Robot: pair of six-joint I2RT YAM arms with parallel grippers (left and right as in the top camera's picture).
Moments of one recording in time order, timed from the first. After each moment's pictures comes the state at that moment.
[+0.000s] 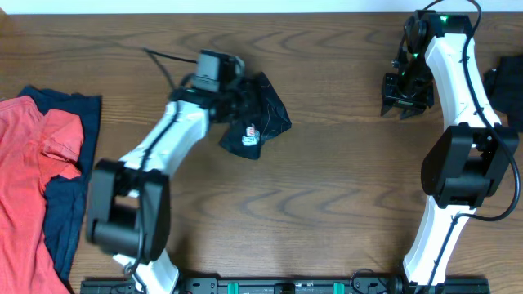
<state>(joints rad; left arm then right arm) -0.29 1.86 1.27 -0.38 0.38 -0.51 -0.02 2.20 2.04 -1.56 -0.07 0.19</state>
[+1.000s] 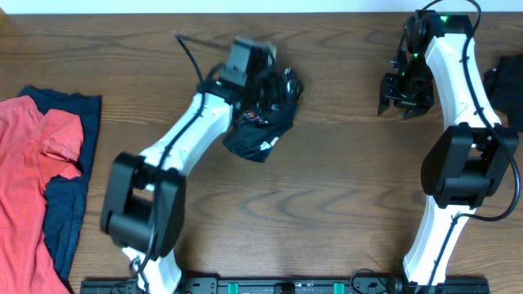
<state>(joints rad) -0.41 1.89 1.45 -0.34 0.43 -0.55 -0.02 2.20 2.04 -1.55 -0.08 0.17</state>
